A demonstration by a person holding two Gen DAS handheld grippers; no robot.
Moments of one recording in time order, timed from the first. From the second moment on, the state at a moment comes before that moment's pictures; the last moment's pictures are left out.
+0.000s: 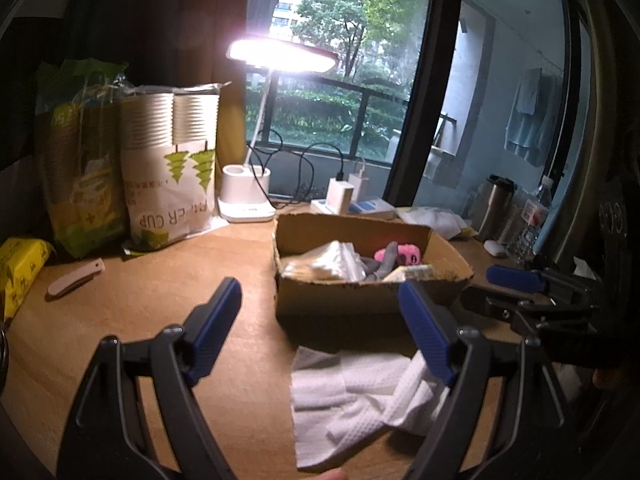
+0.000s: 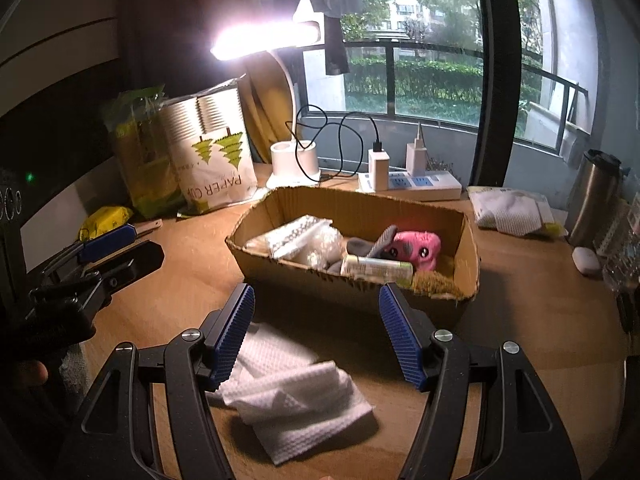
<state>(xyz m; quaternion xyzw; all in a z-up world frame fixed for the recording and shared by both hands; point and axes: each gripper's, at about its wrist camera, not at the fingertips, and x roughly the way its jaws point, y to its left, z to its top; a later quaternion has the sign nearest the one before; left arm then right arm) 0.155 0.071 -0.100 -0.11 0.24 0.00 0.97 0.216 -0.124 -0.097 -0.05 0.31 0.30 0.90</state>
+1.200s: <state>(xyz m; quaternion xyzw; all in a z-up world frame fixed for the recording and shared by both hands) 0.153 0.050 -0.157 -0.08 0.31 0.01 0.95 0.209 -0.114 -0.190 -0.09 0.43 0.33 0.84</state>
